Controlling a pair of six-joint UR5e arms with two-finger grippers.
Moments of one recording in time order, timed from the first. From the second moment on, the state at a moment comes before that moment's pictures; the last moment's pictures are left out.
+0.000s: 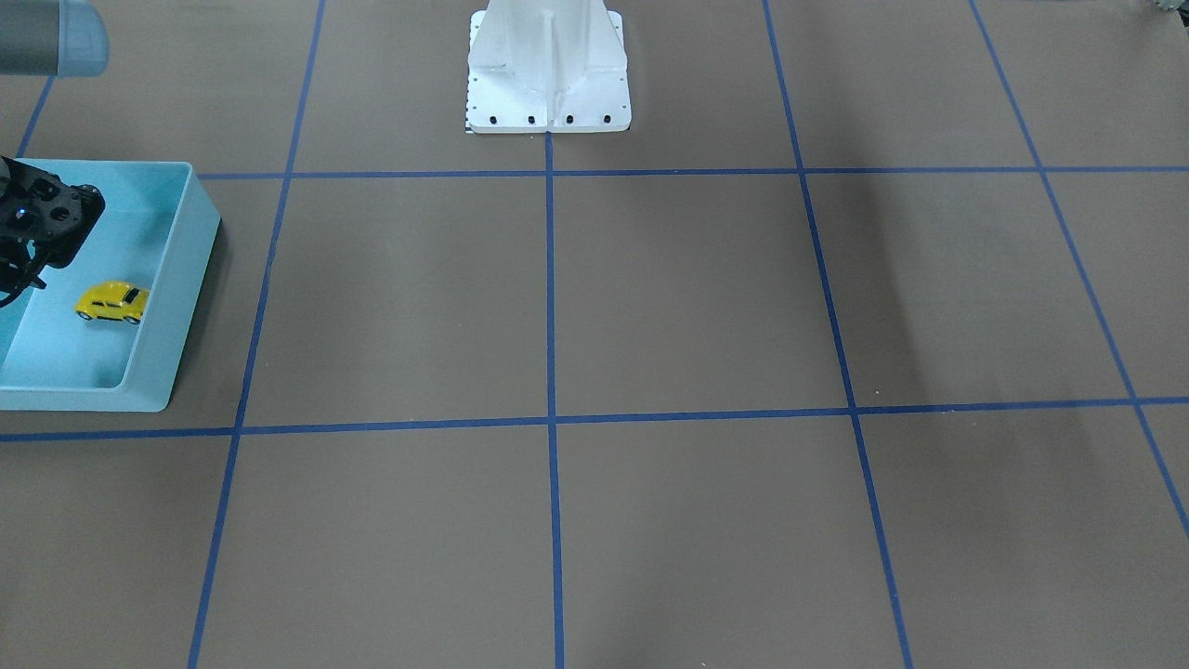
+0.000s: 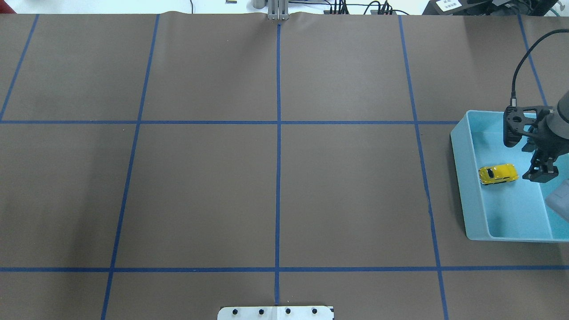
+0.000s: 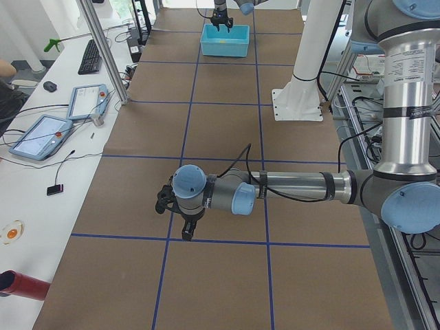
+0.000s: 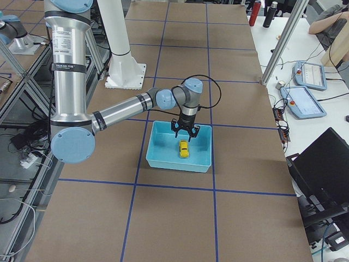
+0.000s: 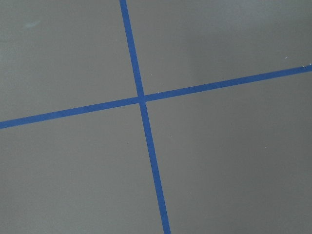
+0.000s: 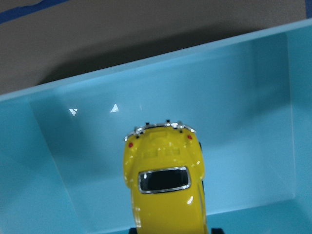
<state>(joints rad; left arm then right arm) -1.53 -1.50 -1.63 -1.75 -2.43 0.04 0.99 -1.59 1.95 -1.71 2.08 -0.70</state>
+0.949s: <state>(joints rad) -1.54 -1.46 -1.68 -1.74 -2.44 0.04 1.41 -1.55 1.77 -1.71 2.25 -0.64</state>
